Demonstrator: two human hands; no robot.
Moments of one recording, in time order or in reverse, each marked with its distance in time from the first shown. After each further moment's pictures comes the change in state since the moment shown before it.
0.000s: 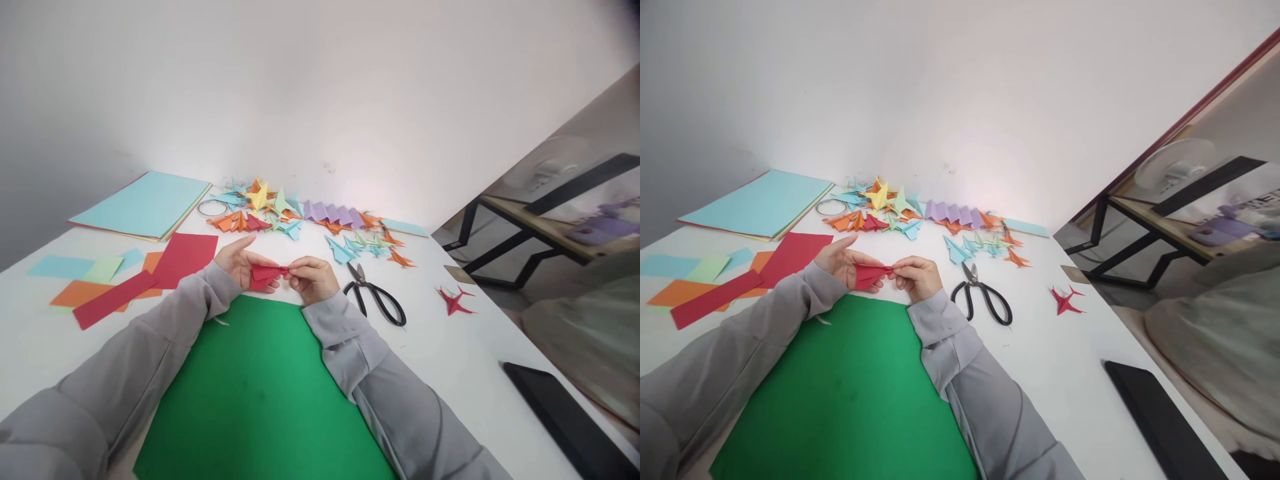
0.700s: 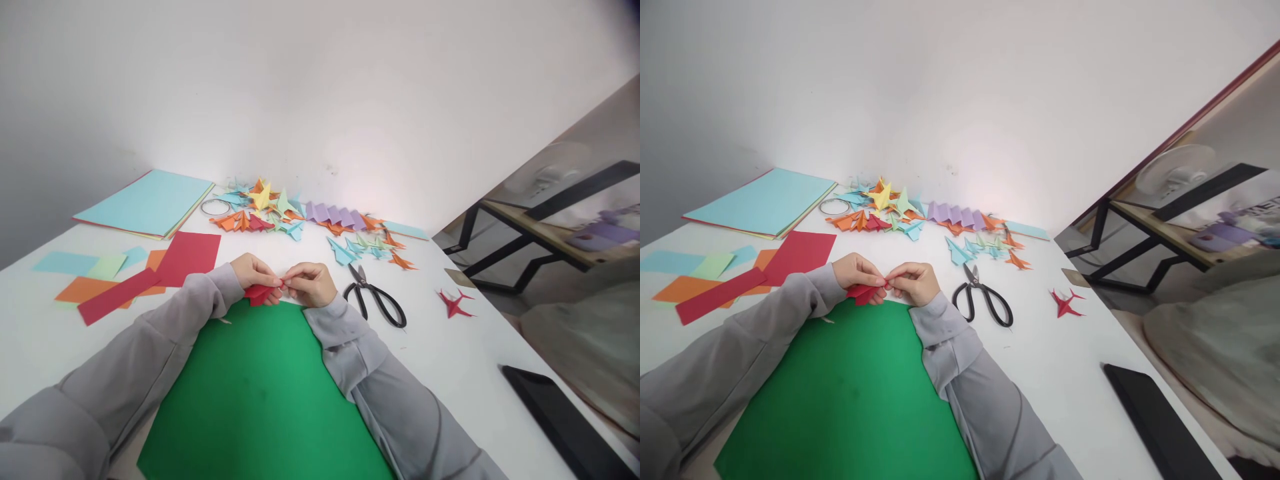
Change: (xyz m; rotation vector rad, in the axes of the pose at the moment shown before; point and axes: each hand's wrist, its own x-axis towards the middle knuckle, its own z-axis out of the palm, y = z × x) left_hand 0.003 -0.015 0.010 0.339 0.056 0.075; right_hand -0.001 0.010 -0.008 -0.165 -0.214 -0.095
